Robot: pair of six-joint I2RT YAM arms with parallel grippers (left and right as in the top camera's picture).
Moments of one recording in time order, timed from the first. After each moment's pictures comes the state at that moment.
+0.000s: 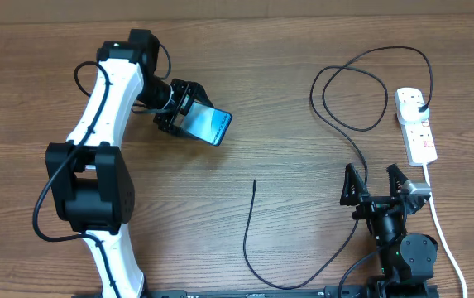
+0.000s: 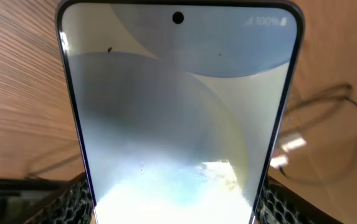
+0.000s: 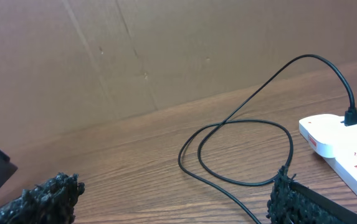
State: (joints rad) left arm -0.10 2.10 1.81 -1.30 0.64 -1.10; right arm 0.04 0.01 0.02 -0.04 -0.05 0.30
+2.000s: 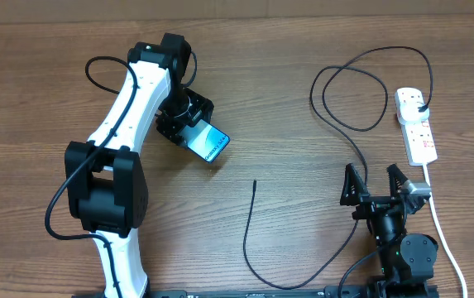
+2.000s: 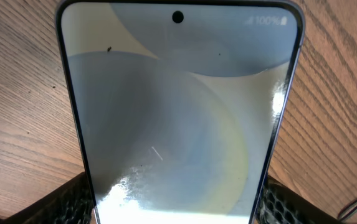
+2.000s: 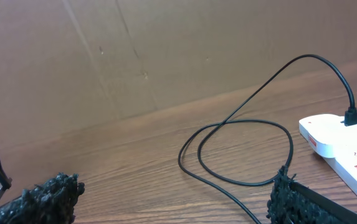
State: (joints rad) left arm -0.22 2.10 1.81 -1.32 0.25 -1.10; right arm 0.04 0.01 0.02 -0.03 -0.05 0.30
